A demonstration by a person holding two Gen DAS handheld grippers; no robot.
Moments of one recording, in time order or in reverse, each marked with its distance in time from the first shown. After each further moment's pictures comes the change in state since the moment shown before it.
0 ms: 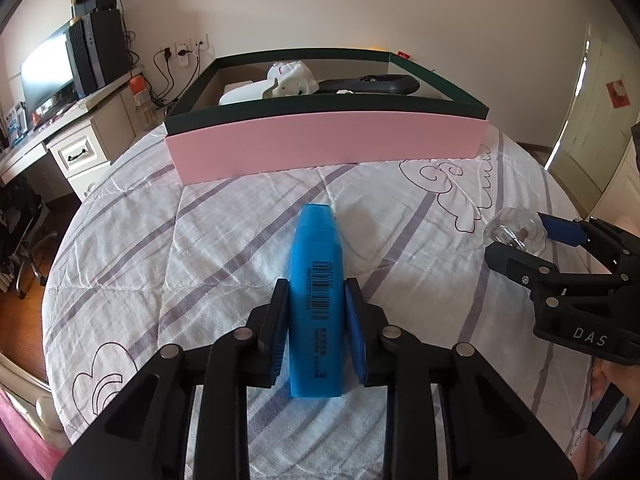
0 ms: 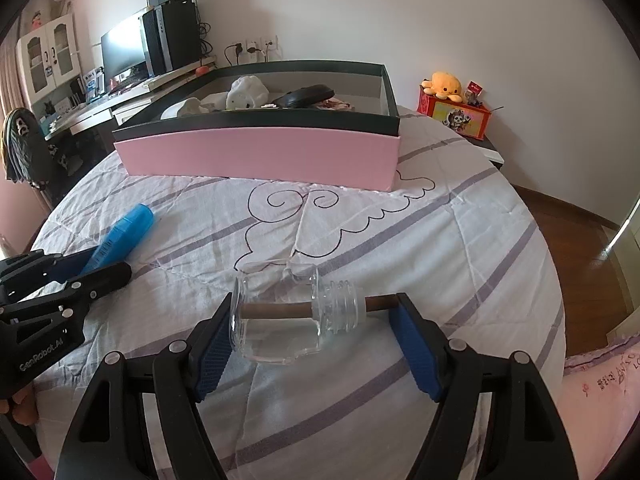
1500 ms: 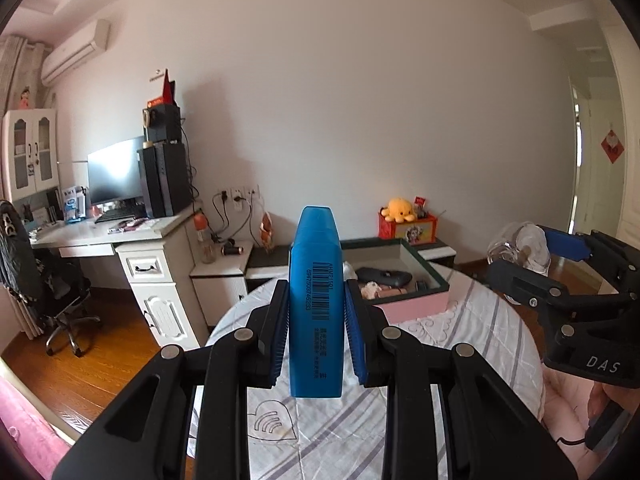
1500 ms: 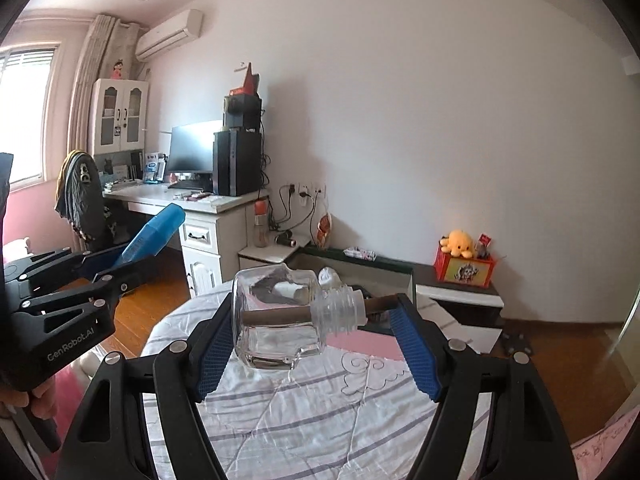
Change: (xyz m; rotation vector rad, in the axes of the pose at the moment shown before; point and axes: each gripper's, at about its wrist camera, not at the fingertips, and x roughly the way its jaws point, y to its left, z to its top) left arm -0.241 0.028 0.002 -0.005 -0.543 0.126; right arm -0.215 0.086 0.025 -0.158 -0.526 0.053
